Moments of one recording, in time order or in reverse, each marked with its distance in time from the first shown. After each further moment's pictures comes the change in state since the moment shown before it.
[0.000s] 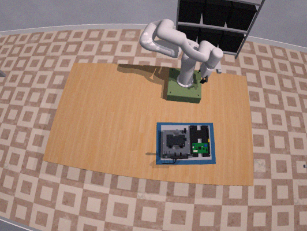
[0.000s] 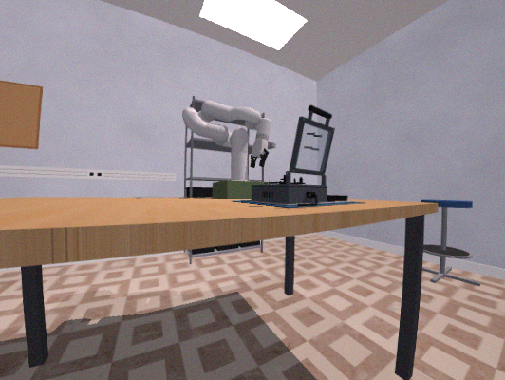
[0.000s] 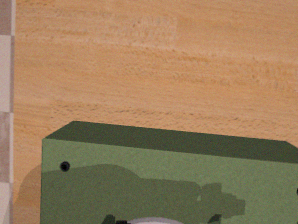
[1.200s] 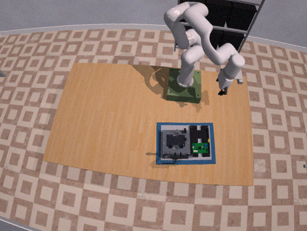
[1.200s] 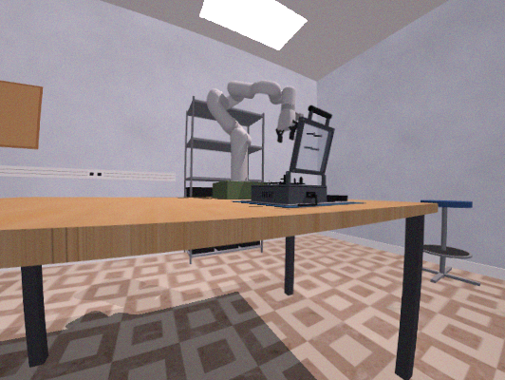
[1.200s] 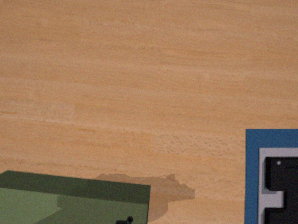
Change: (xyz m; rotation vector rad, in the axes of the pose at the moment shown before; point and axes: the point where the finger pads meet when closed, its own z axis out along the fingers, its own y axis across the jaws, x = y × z) arm 0.048 0.156 -0.149 0.005 0.112 0.002
